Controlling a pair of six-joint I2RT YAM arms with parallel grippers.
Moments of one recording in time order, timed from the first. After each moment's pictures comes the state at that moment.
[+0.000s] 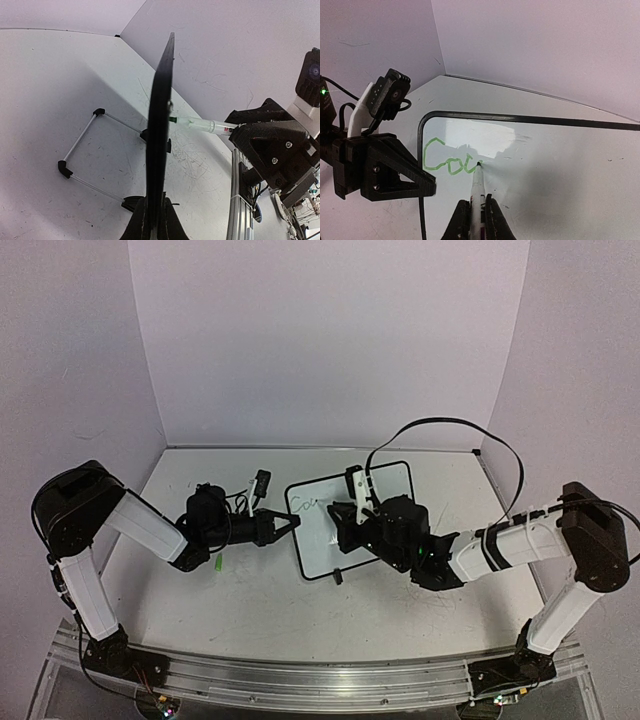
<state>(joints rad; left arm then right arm) -0.69 1.79 0.66 0.99 0.53 -0.58 1.01 1.66 0.81 0.67 0.34 0.19</state>
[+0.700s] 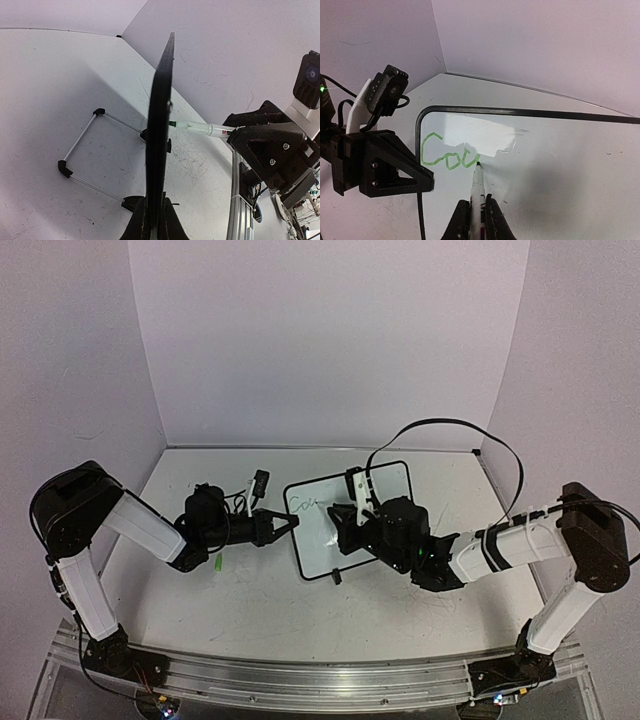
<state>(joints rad) -0.69 1.78 0.65 0.98 0.53 -0.58 1.01 1.66 0.80 0.66 0.34 0.20</state>
